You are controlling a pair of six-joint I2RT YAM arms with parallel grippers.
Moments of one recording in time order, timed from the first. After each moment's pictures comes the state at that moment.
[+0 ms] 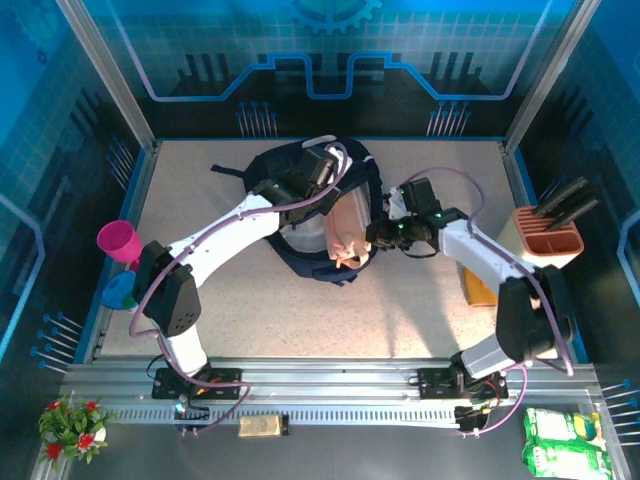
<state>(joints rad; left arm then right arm) -0.65 1.76 1.58 -0.52 -0.29 0.09 0.34 1.54 1.06 -0.48 -0.51 0.55</state>
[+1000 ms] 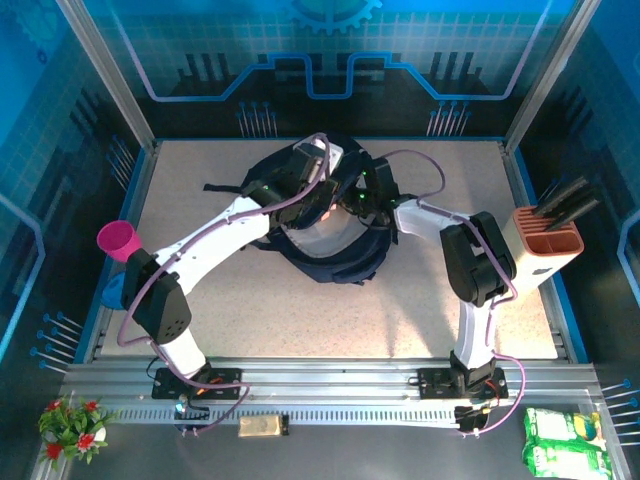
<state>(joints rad) -0.64 1.70 1.55 -0.49 -0.21 -0.10 0.43 1.94 1.27 0.07 -0.32 0.89</state>
